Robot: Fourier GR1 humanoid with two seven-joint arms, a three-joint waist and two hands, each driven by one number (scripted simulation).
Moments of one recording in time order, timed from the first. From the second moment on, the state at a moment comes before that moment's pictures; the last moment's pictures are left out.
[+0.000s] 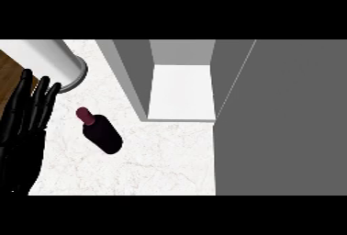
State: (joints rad) left arm -0.02 0.11 -0.01 -2.10 0.00 -0.01 0.03; right arm 0.03 -0.09 0.03 -2.10 0.00 0.03 0.01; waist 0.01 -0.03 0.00
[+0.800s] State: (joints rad) left arm -0.35 0.02 0.12 -1.78 0.11 0.16 0.21; right arm 0.17 -0.14 0.05 -2.29 -0.20 0.16 0.19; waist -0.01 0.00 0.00
